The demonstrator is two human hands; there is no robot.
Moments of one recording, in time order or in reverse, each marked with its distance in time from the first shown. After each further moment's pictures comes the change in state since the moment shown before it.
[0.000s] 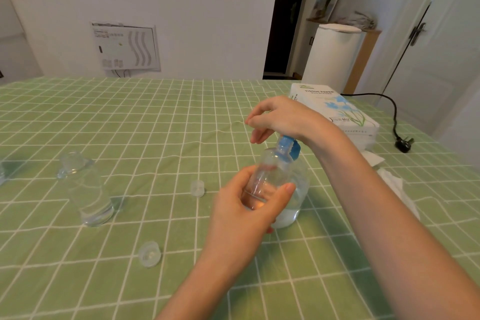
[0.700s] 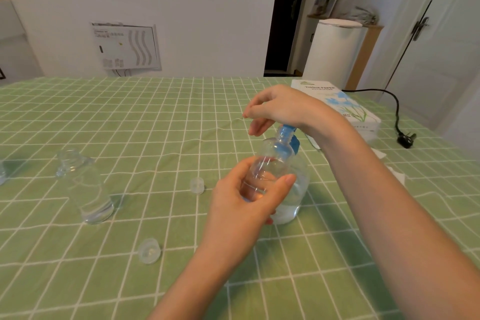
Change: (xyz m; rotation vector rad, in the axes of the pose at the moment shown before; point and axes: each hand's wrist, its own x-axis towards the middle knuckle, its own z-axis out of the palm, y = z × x) left_hand 0.003 0.004 0.000 0.023 -0.014 0.028; right_hand -0.004 -0.009 -0.006 -0.029 0.003 -0.017
